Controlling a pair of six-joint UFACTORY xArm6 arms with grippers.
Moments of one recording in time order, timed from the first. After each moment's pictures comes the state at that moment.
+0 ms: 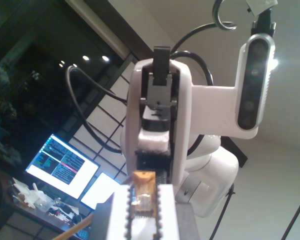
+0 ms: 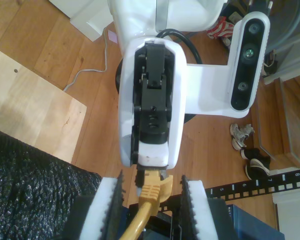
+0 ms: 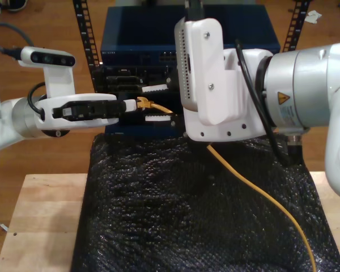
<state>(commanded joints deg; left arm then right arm) 17.1 7.8 -55.0 -83.0 135.1 -273.3 36.8 -41.8 -39.4 46.7 30.6 -110.8</state>
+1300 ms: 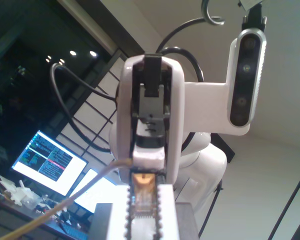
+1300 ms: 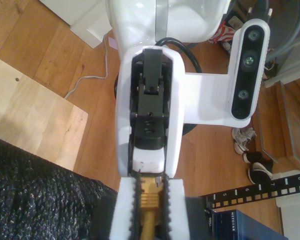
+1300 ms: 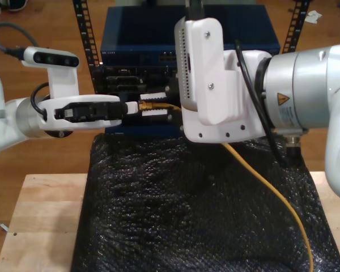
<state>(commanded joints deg) 16.1 7.8 -55.0 -83.0 136.5 -273.3 37.2 -42.0 -38.9 49.5 29.5 -110.8</state>
